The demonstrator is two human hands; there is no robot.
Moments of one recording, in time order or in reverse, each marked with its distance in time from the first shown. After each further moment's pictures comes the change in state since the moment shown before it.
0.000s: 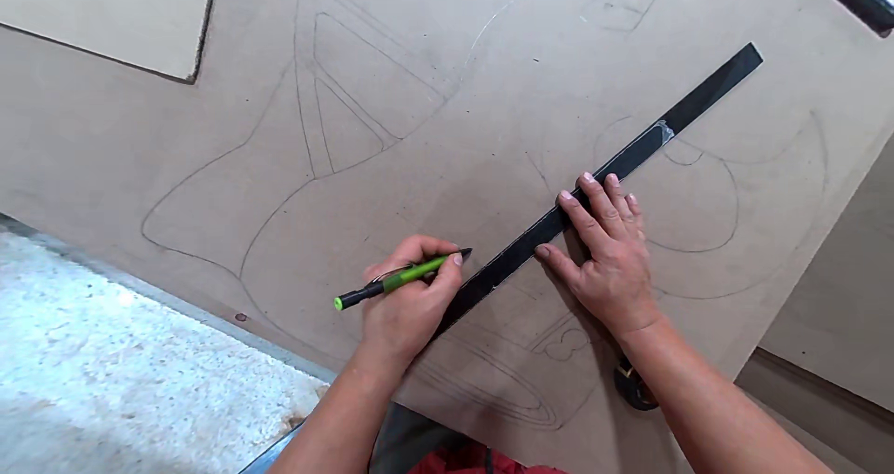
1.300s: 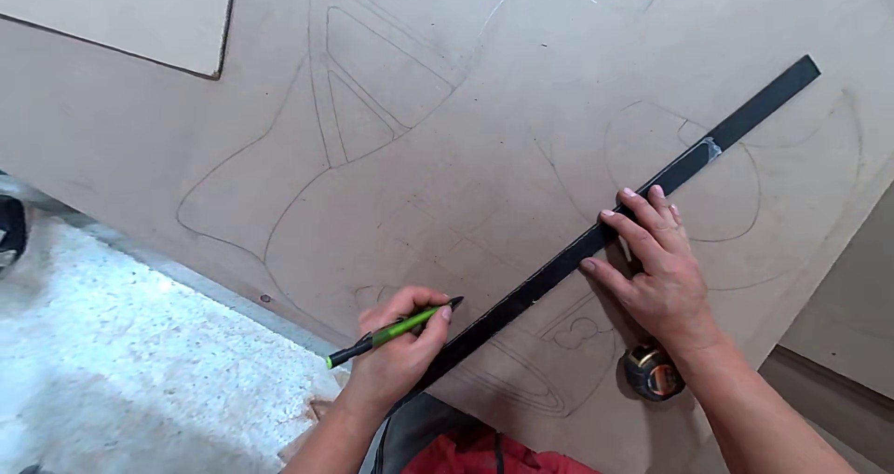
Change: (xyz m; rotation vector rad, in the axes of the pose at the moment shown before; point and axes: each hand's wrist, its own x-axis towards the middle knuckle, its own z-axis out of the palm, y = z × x) left_hand -0.061 -0.029 -0.028 0.005 -0.063 0.050; right_hand -0.035 0.025 -0.028 0.101 -0.028 0.019
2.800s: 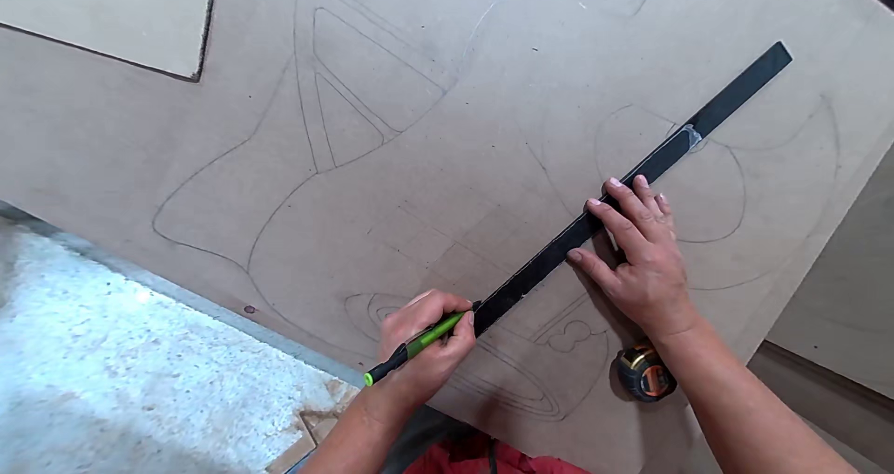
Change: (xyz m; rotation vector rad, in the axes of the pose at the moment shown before) left_hand 0.005 0.001 0.029 0.146 -0.024 0.120; right_hand 0.015 0.002 0.007 -0.039 0.014 -0.042
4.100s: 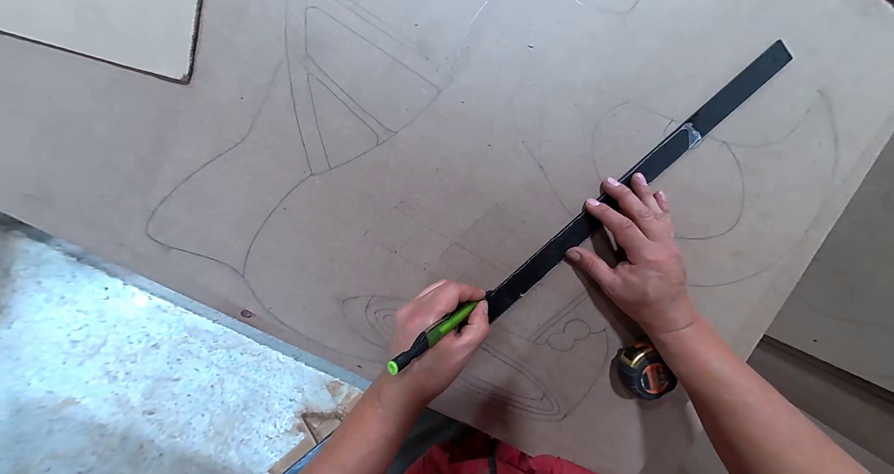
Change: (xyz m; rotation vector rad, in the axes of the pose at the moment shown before) left_hand 0.015 0.013 0.009 0.026 -0.031 0.009; right_hand -0.001 0.001 0.001 0.029 0.036 -0.008
